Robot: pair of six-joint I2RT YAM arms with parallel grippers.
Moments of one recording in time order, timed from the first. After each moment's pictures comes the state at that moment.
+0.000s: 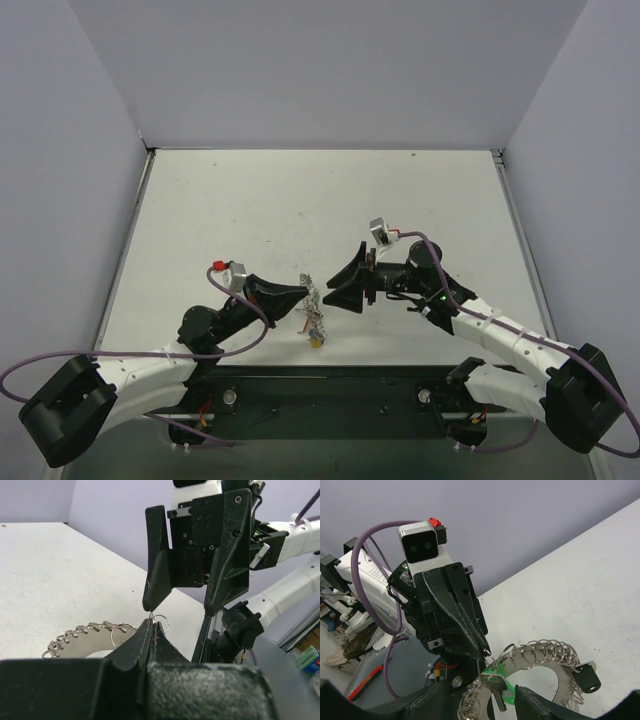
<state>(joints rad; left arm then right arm) -0.78 0.94 0.07 1.22 0.27 -0.57 0.65 1.06 0.51 0.47 -0.79 0.49</state>
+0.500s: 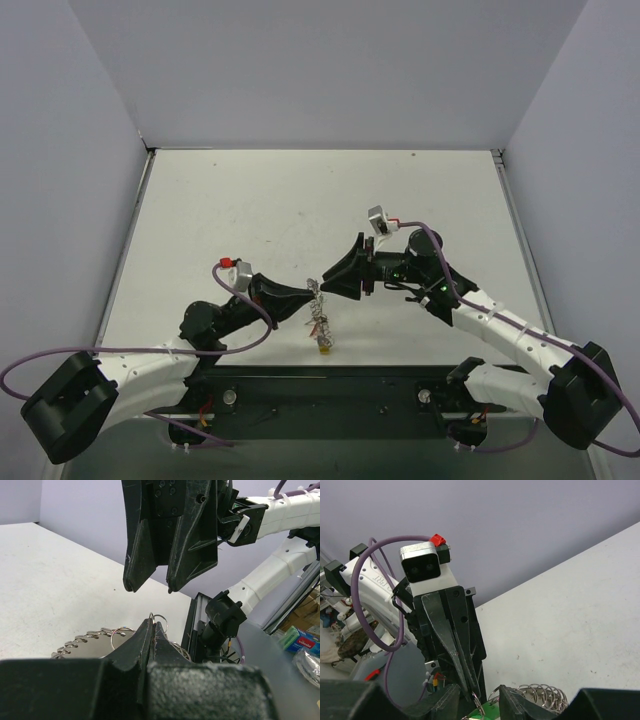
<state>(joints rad) -0.78 0.97 0.12 1.22 0.40 -0.57 0.65 1.08 0.63 0.39 -0.80 0.44</state>
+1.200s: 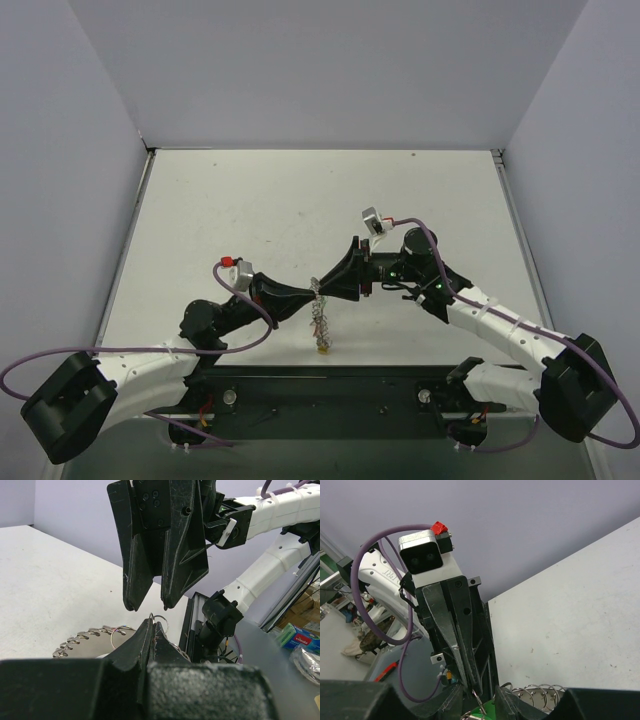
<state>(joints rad) -0.78 0.97 0.14 1.22 0.43 -0.57 0.65 1.12 0.63 0.42 -0.86 0.49</state>
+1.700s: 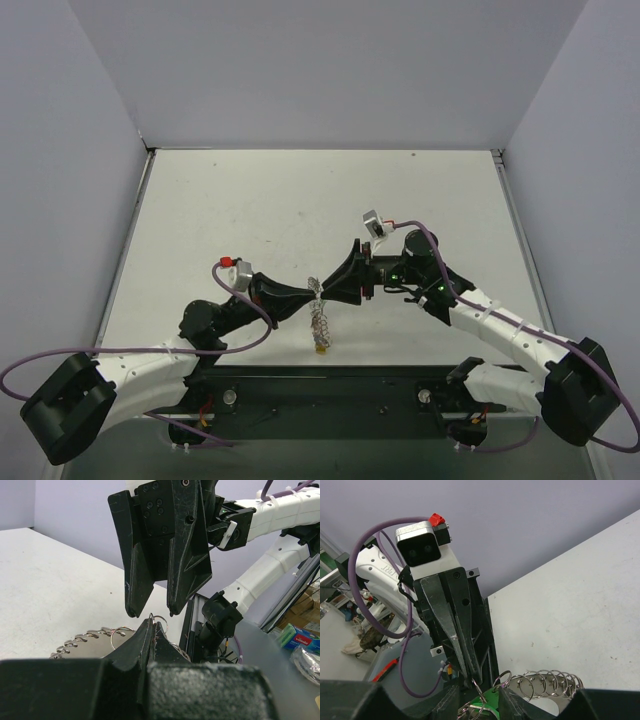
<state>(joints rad) -0.78 0.96 0.14 1.22 0.43 -0.57 0.65 1.10 0.62 0.37 -0.86 0.47</state>
